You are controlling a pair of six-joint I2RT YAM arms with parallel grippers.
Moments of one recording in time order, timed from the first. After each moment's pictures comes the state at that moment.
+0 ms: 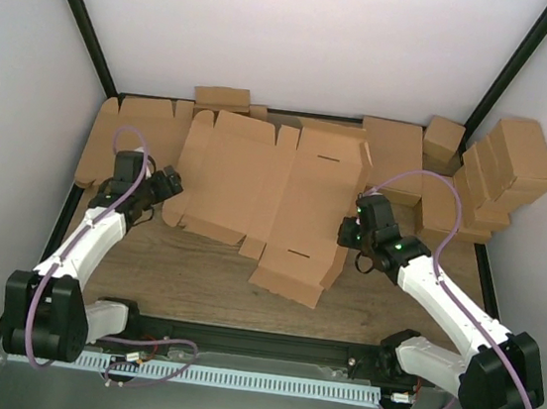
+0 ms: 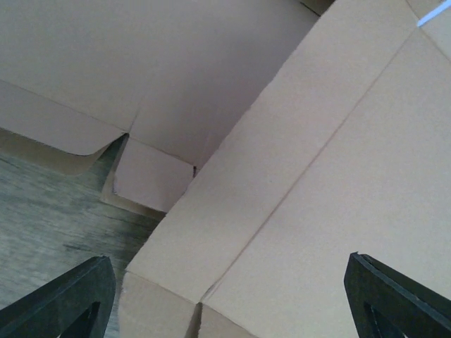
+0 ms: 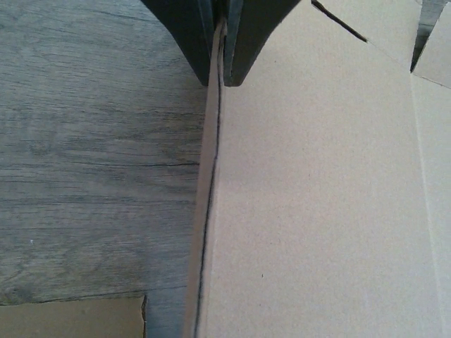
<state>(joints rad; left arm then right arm) -0.04 1.17 0.72 -0.29 0.06 -0.56 0.48 1.09 0.73 -0.47 0.13 0.49</state>
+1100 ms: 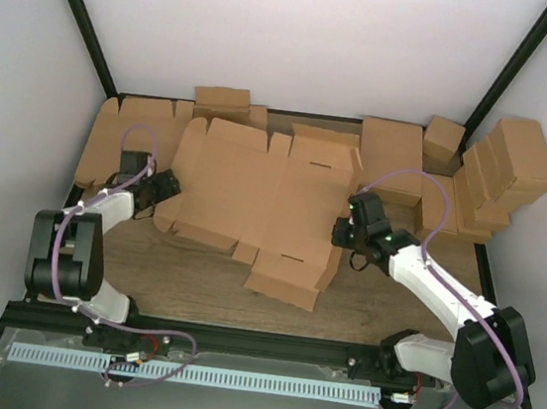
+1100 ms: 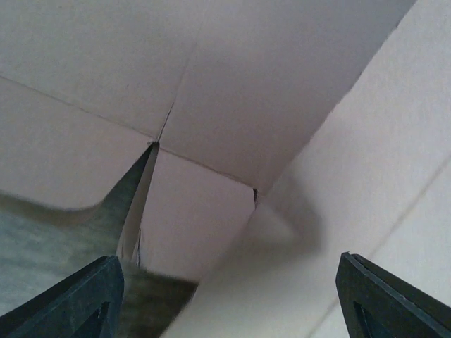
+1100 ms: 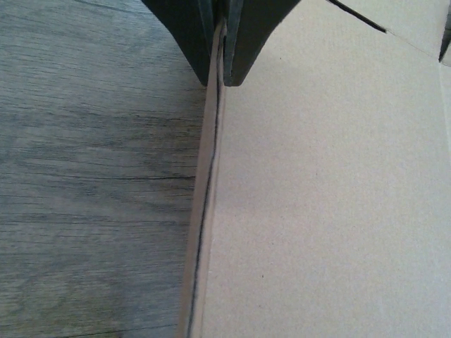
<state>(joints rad) 0.06 1.48 0.73 -0.10 0.14 -0.50 0.48 1.21 0.73 -0.42 0.08 0.49</state>
